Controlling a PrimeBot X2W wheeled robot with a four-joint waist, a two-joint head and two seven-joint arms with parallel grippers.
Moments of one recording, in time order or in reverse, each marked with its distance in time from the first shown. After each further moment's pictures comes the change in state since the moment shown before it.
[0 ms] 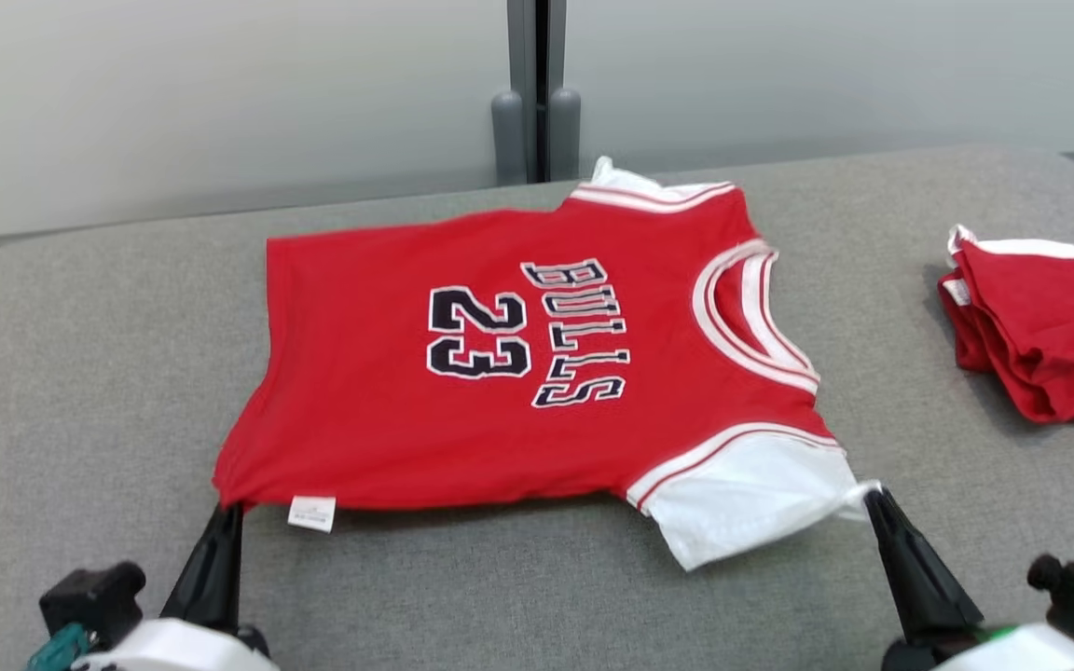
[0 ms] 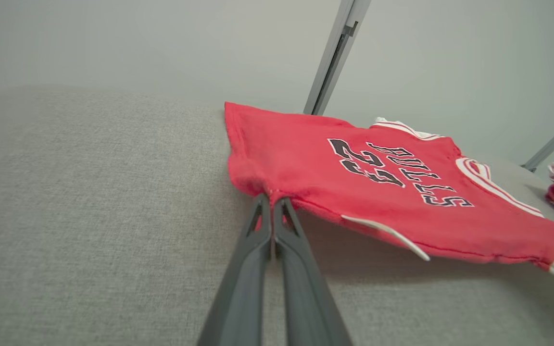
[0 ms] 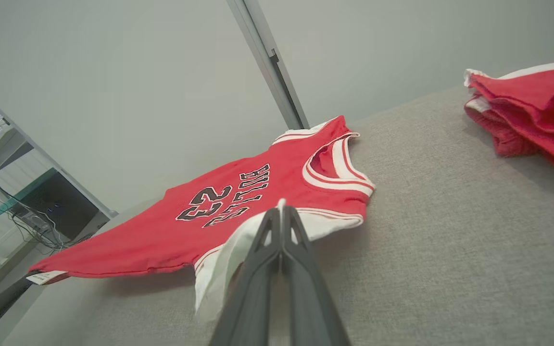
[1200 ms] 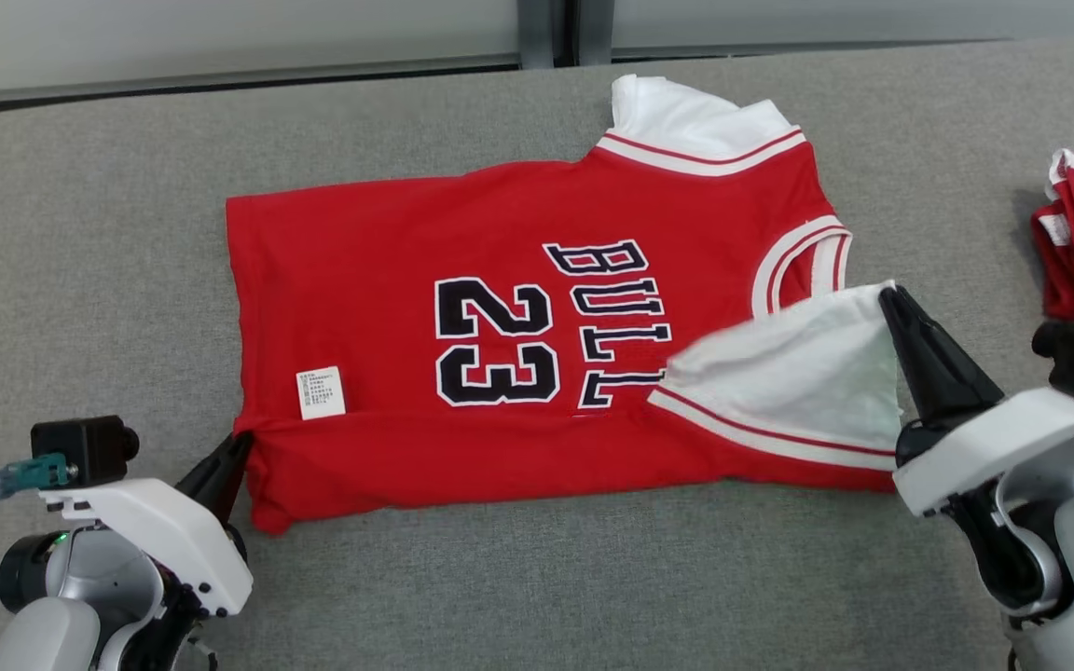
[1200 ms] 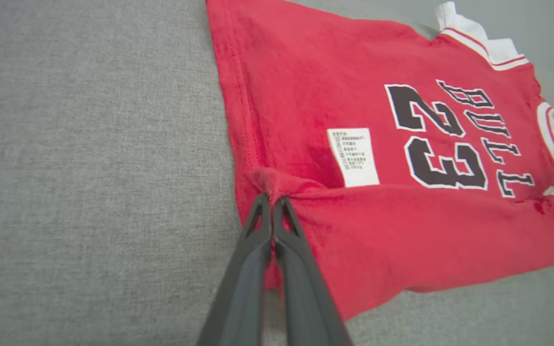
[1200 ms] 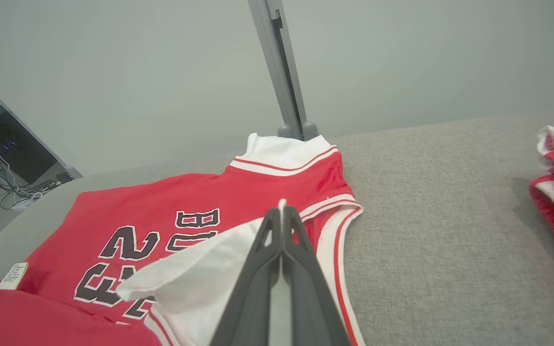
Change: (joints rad) left arm -0.087 0.132 -0.019 -0.214 -0.148 0.055 0.515; right arm -0.311 -0.017 -0.080 0.044 -0.121 0.000 0.243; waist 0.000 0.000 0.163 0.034
